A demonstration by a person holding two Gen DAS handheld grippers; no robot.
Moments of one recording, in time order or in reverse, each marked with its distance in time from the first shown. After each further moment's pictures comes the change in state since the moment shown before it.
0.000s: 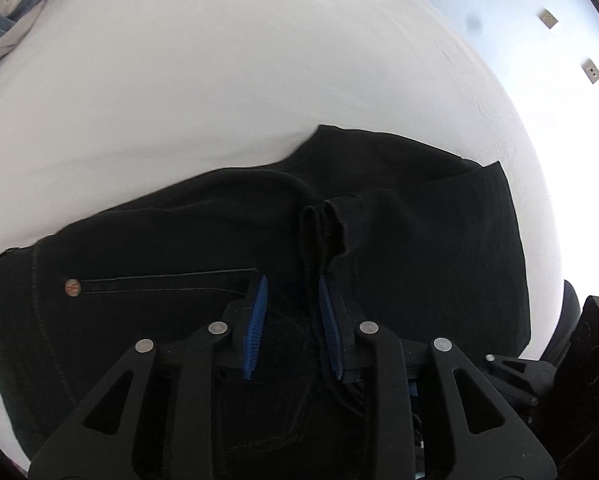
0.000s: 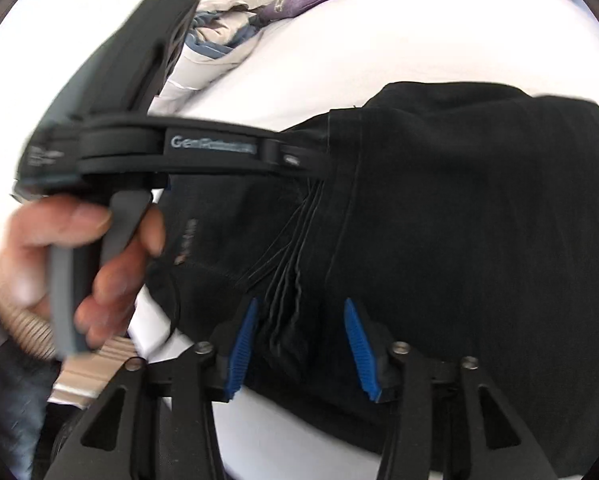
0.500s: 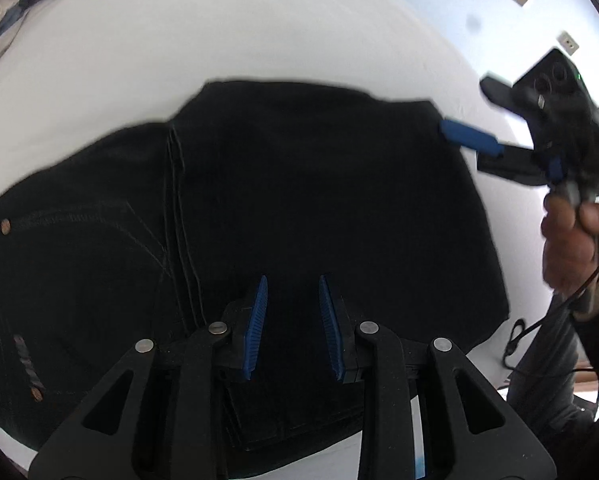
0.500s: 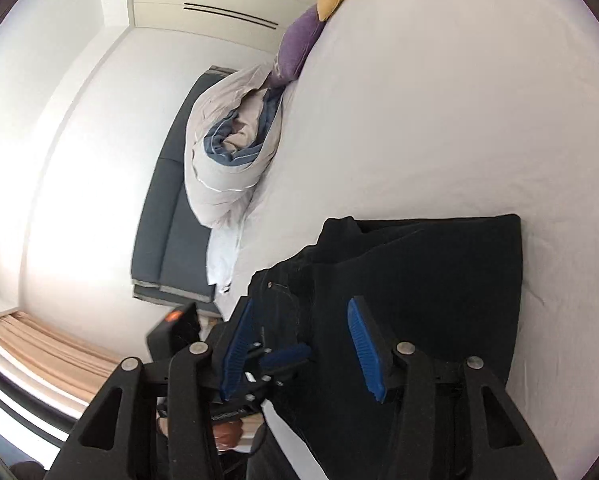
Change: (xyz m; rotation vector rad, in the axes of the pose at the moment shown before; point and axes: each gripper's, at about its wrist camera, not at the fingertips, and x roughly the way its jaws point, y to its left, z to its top) left arm 0.032 -0.095 -0.052 0.054 -0.001 -0.035; right arm -0.079 -0.185 0.074 0.311 -0.075 0.489
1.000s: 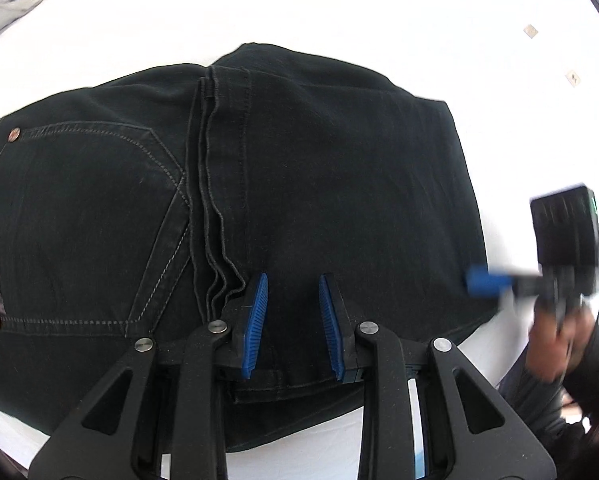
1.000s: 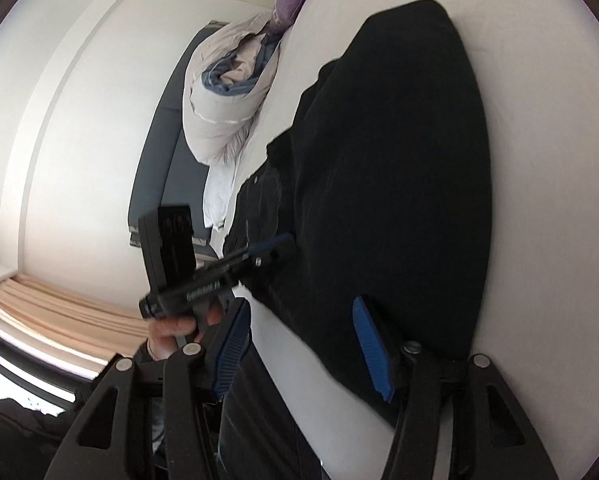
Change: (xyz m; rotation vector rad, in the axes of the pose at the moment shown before) left arm -0.001 0.011 -0.064 -0.121 -0.094 -0.062; right arm -0.003 -0.011 -0.119 -0.054 0.155 -0.025
